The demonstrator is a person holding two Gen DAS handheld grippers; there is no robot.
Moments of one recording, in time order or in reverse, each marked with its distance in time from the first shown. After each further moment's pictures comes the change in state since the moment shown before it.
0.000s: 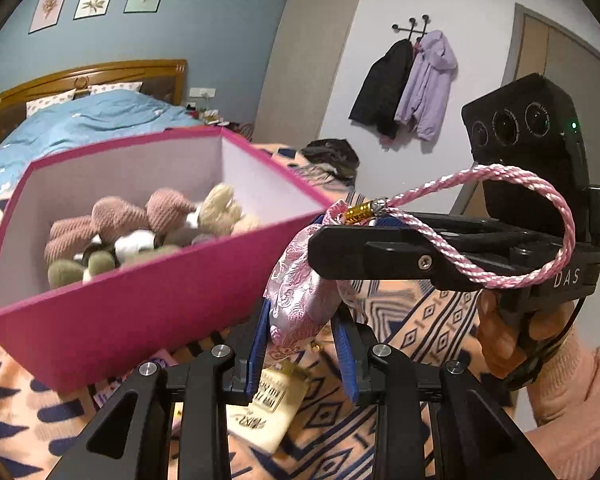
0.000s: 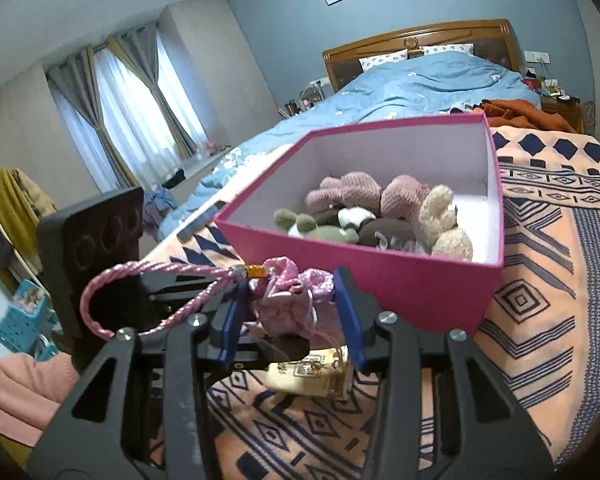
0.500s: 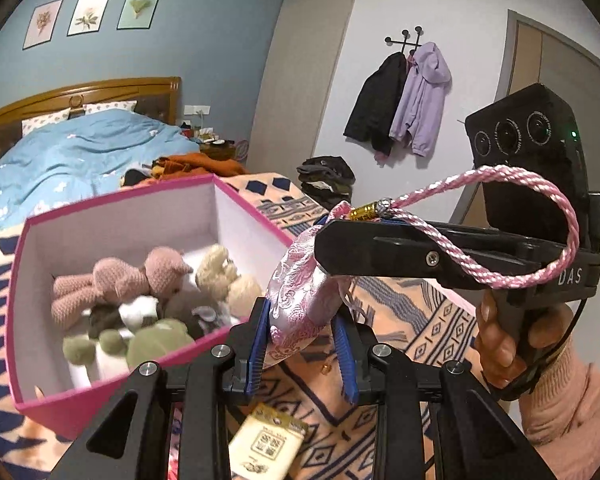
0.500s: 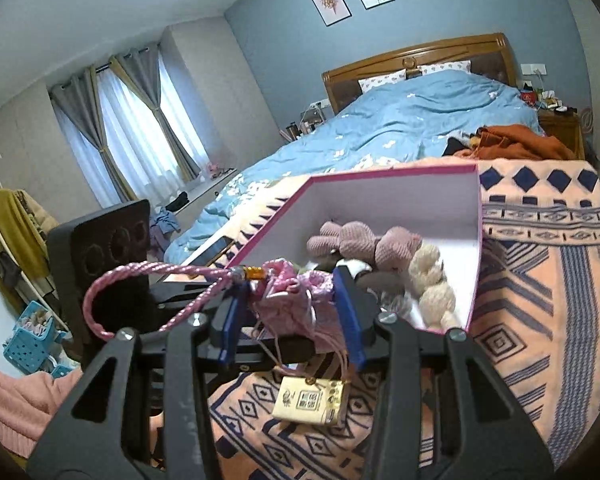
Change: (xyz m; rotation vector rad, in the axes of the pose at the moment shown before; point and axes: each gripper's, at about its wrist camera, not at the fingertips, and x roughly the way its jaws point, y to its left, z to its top) left arm -0.005 -0.002 0.054 0.025 -0.038 -0.001; right arm -0.025 -0.001 0.046 0.008 -0.069 0.000
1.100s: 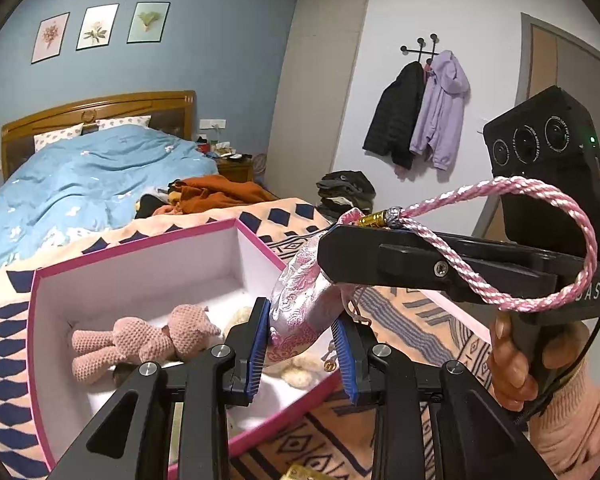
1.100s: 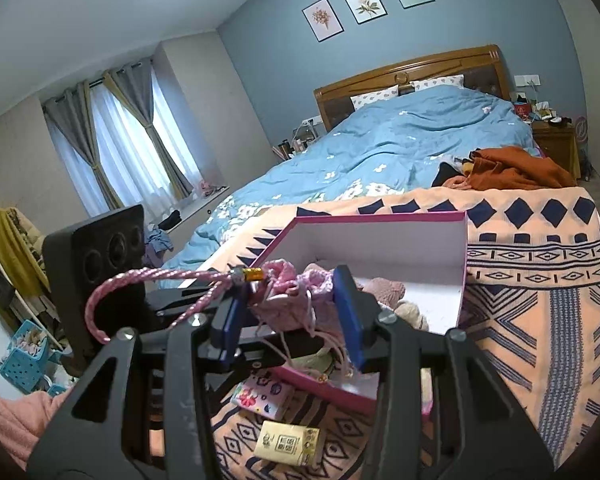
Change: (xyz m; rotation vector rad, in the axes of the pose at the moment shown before) left arm 0.023 0.019 0.051 0.005 -0.033 0.074; right arm 0.009 -0.023 0.048 0.019 -0.041 -0.019
